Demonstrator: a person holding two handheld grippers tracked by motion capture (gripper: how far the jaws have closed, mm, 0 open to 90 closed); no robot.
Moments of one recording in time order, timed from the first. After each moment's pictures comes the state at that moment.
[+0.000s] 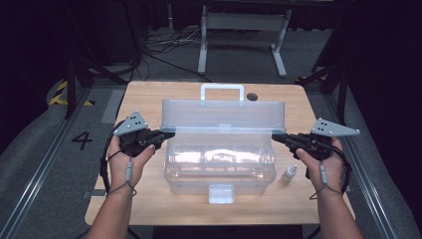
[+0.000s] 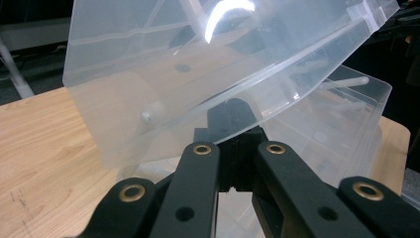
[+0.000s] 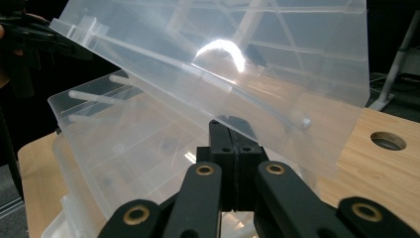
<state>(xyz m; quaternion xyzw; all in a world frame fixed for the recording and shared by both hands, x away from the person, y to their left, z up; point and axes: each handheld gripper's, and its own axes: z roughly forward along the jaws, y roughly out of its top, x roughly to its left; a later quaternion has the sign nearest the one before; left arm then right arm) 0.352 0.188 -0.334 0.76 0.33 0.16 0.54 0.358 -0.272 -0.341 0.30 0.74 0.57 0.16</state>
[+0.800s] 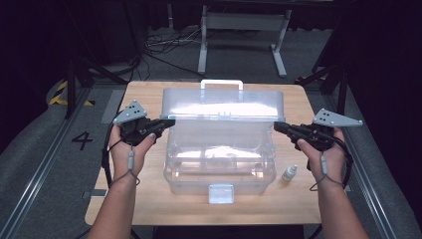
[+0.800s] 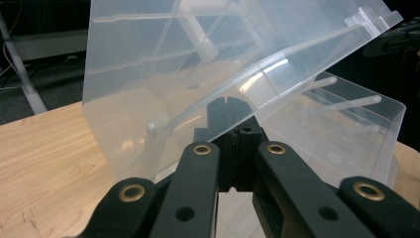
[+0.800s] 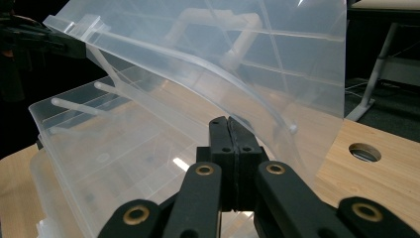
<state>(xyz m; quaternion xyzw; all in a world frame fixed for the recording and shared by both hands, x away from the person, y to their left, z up) 0.371 0.188 -0.324 0.74 0.34 0.17 0.56 0.370 -0.272 -0.324 0.31 0.74 0.57 0.18</state>
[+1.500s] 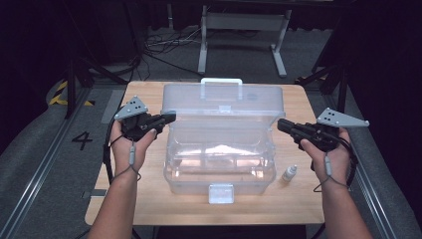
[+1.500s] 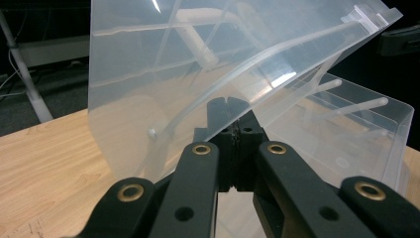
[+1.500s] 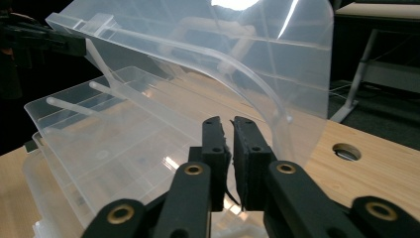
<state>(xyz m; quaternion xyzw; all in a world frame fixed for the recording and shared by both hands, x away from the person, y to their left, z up) 0.379 0.186 -0.320 0.74 0.34 0.17 0.56 0.360 -0.277 -0.313 0.32 0.74 0.56 0.21</state>
